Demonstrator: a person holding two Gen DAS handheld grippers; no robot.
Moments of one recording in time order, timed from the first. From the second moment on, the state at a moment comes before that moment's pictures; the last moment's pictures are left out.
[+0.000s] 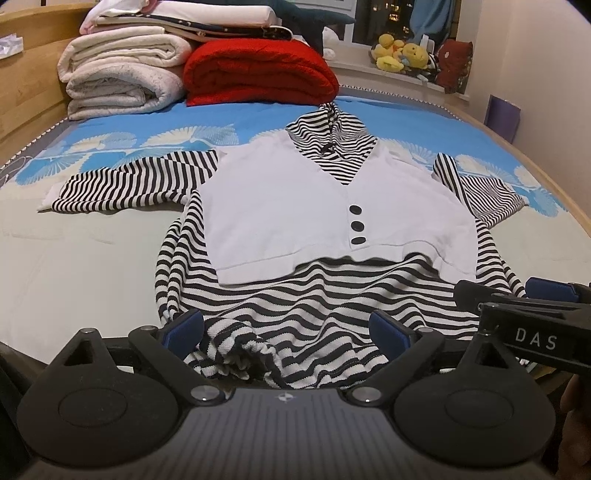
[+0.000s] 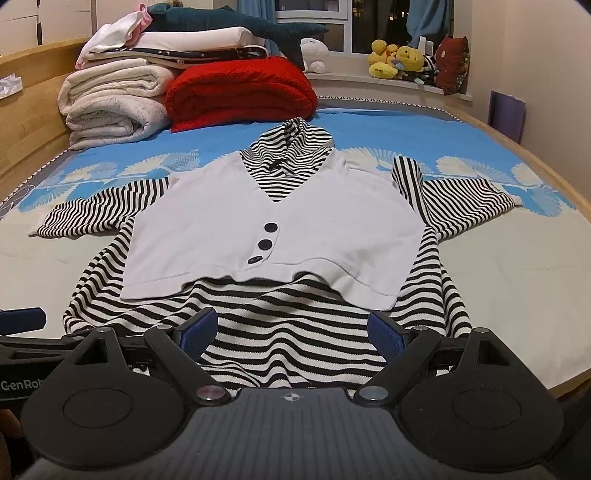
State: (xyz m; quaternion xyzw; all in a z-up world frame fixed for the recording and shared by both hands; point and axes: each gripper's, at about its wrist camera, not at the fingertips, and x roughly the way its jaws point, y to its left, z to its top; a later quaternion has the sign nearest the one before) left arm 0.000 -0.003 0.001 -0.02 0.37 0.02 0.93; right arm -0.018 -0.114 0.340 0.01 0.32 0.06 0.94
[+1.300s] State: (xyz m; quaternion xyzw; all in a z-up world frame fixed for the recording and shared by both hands) left arm 0.190 0.187 0.098 -0.11 0.33 0.09 0.93; right arm 0.063 -0.243 0.121 0.03 0.22 0.06 0.97
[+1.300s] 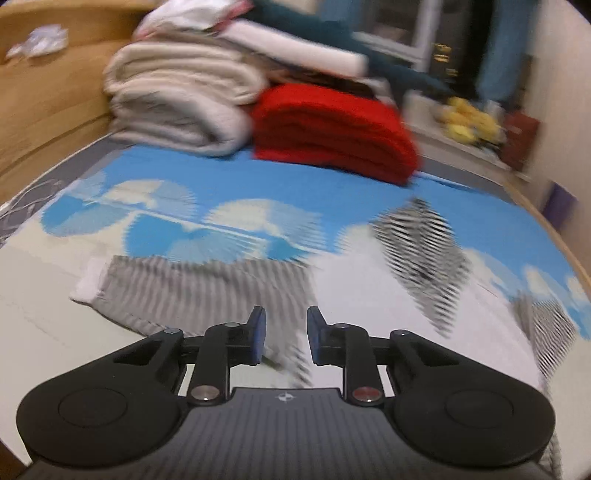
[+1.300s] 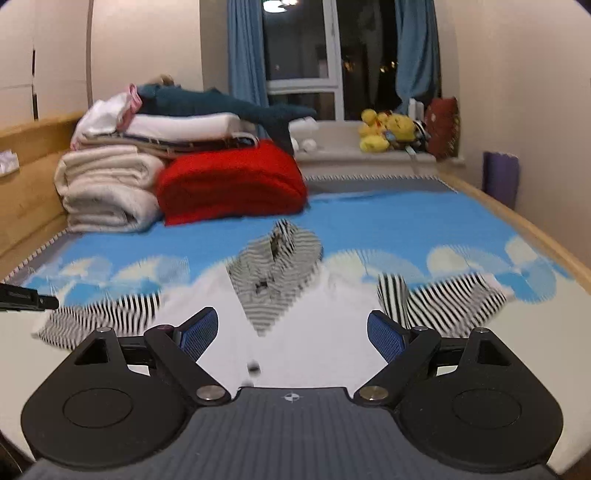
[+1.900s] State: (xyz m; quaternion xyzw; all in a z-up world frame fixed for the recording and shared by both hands) left arm 0.243 0.452 -0.033 -0.36 0.40 0.30 0.79; right arm 0.301 -0.185 0.063 0.04 0.28 0.13 0.95
